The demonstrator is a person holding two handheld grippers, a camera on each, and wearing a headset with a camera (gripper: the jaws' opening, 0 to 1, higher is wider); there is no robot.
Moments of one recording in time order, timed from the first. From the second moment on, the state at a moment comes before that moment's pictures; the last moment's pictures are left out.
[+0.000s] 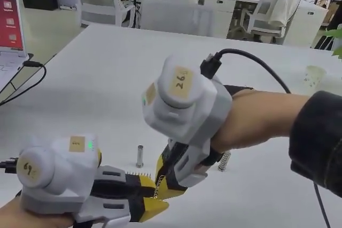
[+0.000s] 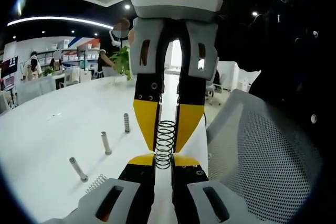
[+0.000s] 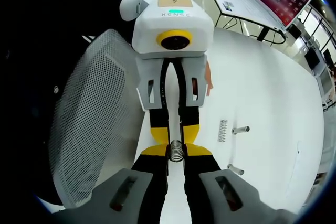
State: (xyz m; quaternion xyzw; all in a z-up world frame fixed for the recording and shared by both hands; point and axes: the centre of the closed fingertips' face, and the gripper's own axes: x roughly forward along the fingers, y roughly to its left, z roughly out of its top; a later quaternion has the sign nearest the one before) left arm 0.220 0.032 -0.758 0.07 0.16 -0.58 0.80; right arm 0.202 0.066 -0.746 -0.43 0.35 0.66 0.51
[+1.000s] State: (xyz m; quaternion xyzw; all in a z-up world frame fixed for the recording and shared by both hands) left arm 0.228 0.045 -0.760 0.04 0.16 -0.55 0.82; right arm 0.221 0.054 -0.749 -0.44 0.35 0.64 0.52
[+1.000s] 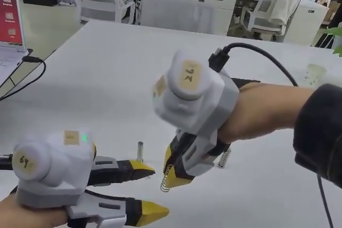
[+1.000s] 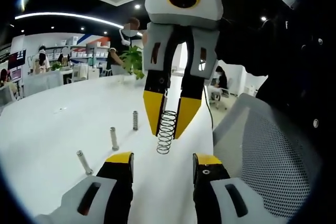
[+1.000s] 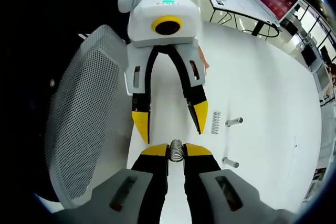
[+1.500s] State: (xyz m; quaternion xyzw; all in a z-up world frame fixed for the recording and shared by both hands) left arm 0.236 0.059 -0.759 0.03 0.16 -0.51 0.84; right arm 0.231 0.048 -0.746 -0.44 0.35 0.63 0.53
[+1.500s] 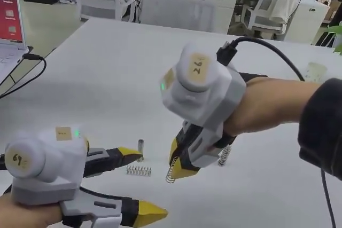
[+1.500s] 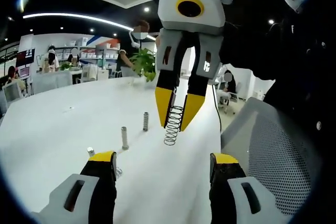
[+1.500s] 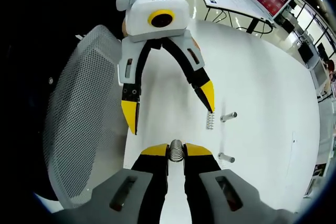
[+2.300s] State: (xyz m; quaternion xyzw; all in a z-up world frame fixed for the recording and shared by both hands) left arm 0.238 0.083 -0.766 0.02 0.16 -0.47 0.87; right arm 0.266 0.022 -0.738 -0.44 0.37 0.60 0.56
